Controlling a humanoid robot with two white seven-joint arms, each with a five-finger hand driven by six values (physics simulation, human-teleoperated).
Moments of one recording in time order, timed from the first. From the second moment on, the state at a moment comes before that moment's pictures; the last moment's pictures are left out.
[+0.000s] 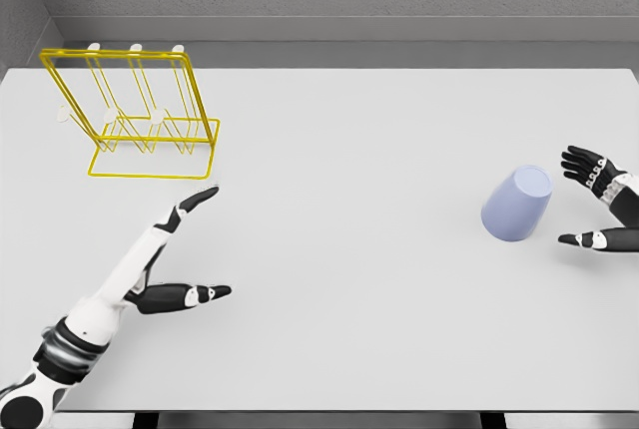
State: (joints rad) left arm 0.11 0.77 -0.61 -1.75 0.01 -0.61 0.33; right arm -0.10 -0.82 0.29 -1.10 -0.76 -0.57 0.61
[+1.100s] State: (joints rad) left arm 0.14 0.77 -0.55 -1.75 0.42 -0.61 0.10; right arm -0.16 -0.78 0.32 -1.07 -0.68 -0.61 0.61
